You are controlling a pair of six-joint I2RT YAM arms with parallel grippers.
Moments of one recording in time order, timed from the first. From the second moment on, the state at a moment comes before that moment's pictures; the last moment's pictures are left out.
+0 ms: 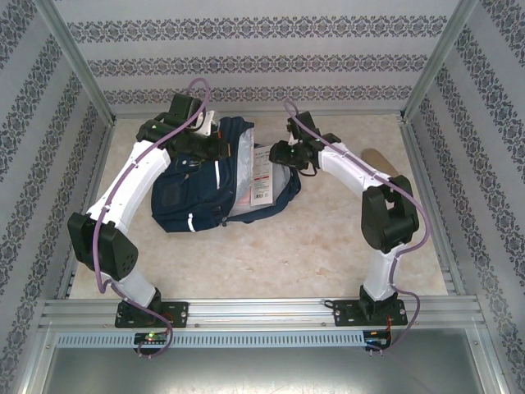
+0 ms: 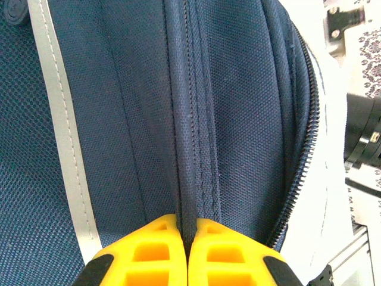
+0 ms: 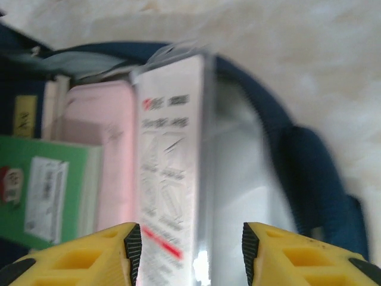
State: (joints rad) left arm -0.29 1.65 1.70 -0.96 0.40 -0.43; right arm 0.42 1.91 1.53 -0.53 -0.21 0.60
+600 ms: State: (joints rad) left arm -0.22 1.65 1.70 -0.95 0.51 -0.46; right arm 0.43 2.03 1.44 -0.31 -0.41 0.77
